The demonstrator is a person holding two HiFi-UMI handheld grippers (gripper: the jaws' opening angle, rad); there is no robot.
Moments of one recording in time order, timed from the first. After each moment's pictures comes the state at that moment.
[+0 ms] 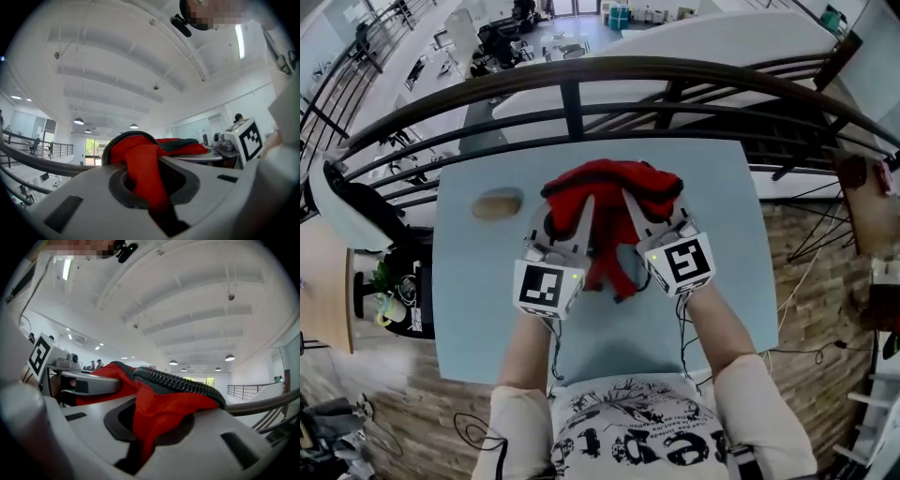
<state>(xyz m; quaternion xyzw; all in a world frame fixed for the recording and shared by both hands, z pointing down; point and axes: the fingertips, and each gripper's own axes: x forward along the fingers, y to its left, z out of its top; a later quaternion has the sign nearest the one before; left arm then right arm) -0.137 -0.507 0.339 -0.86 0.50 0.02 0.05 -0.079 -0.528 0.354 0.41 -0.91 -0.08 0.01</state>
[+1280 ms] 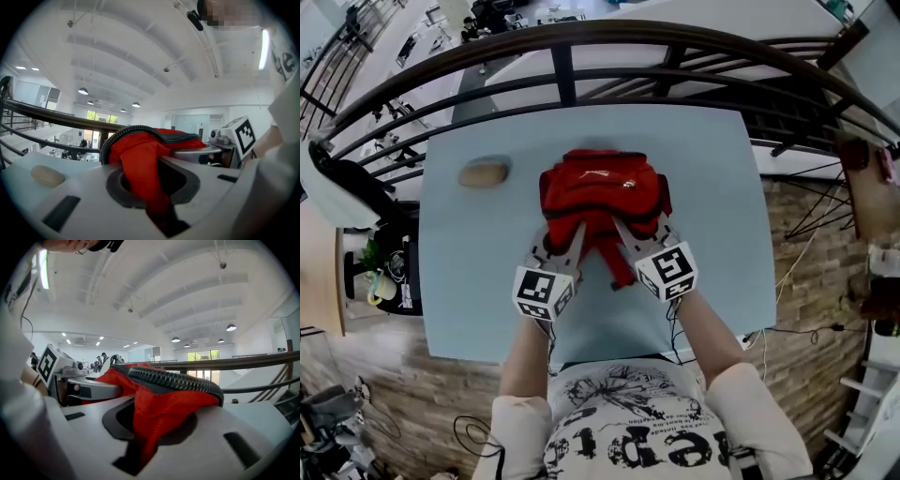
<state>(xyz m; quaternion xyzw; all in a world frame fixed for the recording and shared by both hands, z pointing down) -0.127 -0.442 0.504 -0.87 0.48 -0.03 -0.10 -0.066 -0.459 0.509 0.38 -0.92 0.05 0.09</state>
